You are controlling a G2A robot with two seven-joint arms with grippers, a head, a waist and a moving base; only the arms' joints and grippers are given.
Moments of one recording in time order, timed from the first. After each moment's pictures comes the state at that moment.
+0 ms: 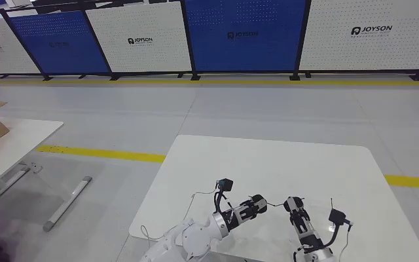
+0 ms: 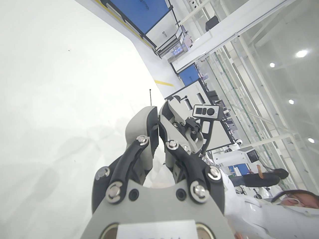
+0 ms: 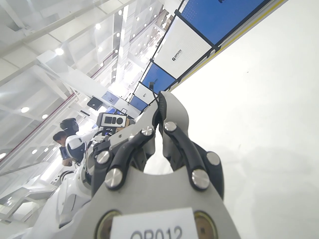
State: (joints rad) left arm 1.41 -1.20 -0.93 -1.62 0.16 -0.24 -0.21; right arm -1.68 -1.17 1.15 -1.69 -0.34 -0.29 -0.18
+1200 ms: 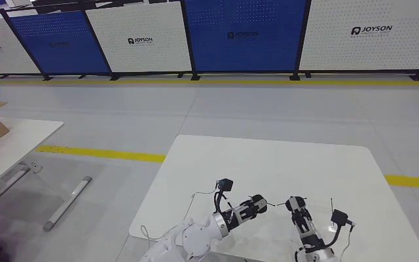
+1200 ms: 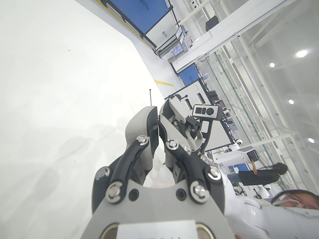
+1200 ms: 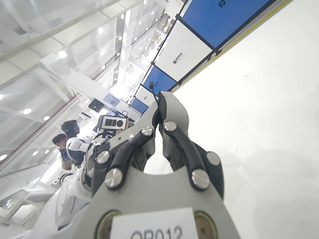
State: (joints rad) left arm 1.41 -1.20 -0.93 -1.62 0.16 -0.24 -0.21; right arm -1.68 -1.20 1.18 -1.68 -0.35 -0.32 -0.17
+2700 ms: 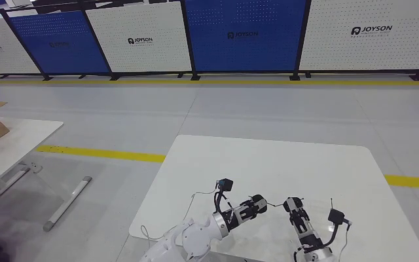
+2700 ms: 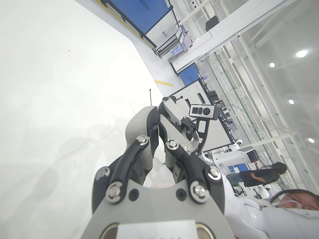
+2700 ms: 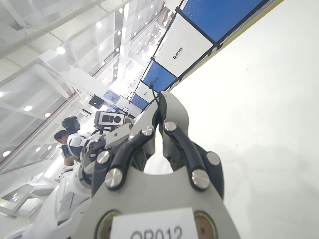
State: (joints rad) left arm 1.41 -1.20 -0.93 -1.62 0.16 -0.24 -0.21; right arm -1.68 -1.22 1.19 -1.65 -0.37 -0.33 -0.12
